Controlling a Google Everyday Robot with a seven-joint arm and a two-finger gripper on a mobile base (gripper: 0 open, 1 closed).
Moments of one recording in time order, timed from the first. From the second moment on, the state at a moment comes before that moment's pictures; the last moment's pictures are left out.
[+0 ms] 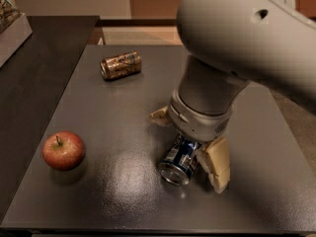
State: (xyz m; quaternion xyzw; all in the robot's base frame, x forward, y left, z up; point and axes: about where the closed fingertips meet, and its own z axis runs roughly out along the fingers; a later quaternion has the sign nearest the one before) arm 0.369 -0.051 0.865 -0.90 0.42 0.03 0.07
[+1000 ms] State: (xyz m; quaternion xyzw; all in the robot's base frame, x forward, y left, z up) arm 0.387 -0.042 0.843 -0.93 0.37 0.01 0.05
